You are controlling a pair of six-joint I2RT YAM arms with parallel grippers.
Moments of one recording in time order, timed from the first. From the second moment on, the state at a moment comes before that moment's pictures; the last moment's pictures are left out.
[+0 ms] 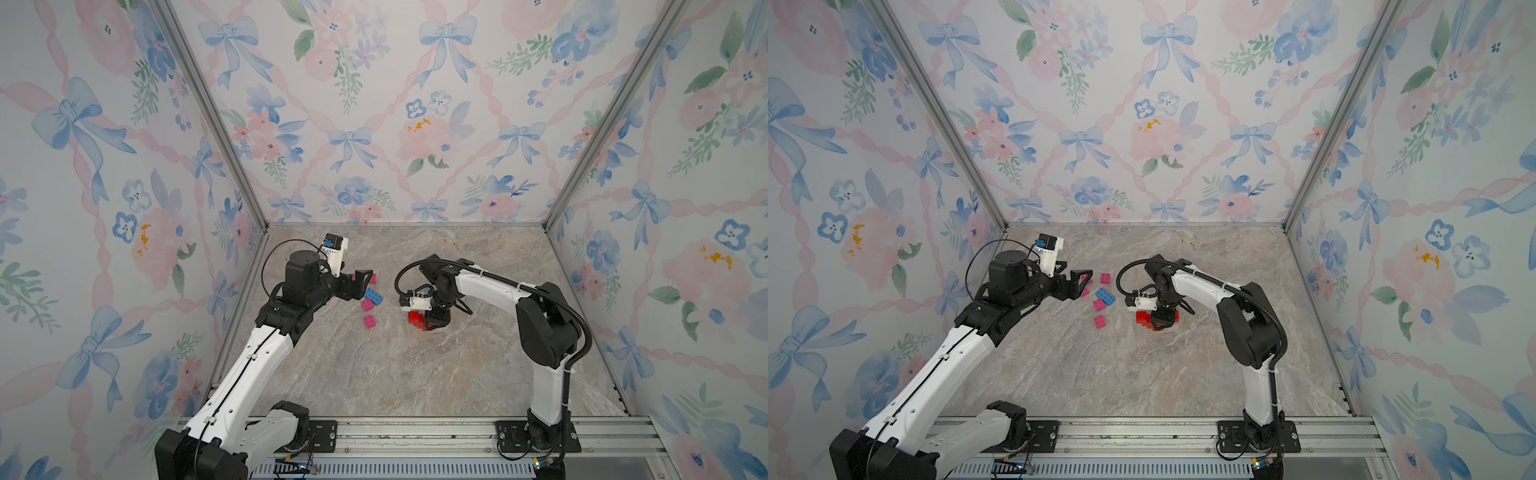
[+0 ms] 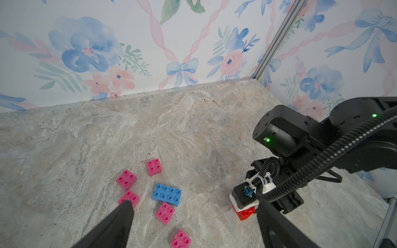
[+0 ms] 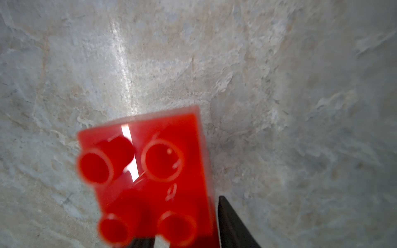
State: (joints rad) left arm -0.28 1.05 0.95 -0.31 0.28 -0.12; right arm 0.62 2.00 1.49 -0.96 -0.21 -0.82
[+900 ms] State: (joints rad) left arm -0.28 1.07 0.95 -0.31 0.29 -0.12; right arm 0.58 2.16 1.67 -1.34 -0.39 -0.93
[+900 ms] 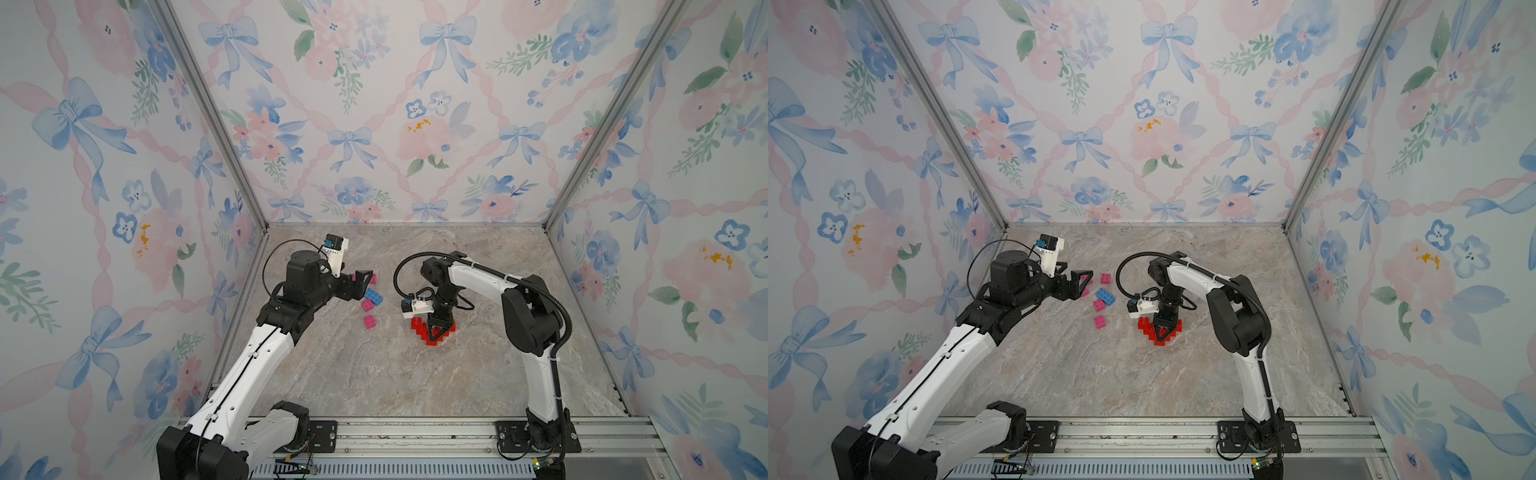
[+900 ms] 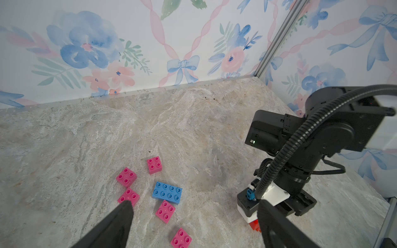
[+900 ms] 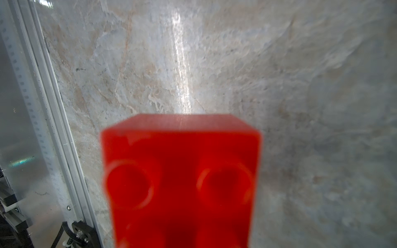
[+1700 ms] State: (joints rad) left arm -0.28 1.08 0.93 -0.28 0.27 -0.14; right arm 0.53 2.04 1.72 -1.19 -0.18 -0.52
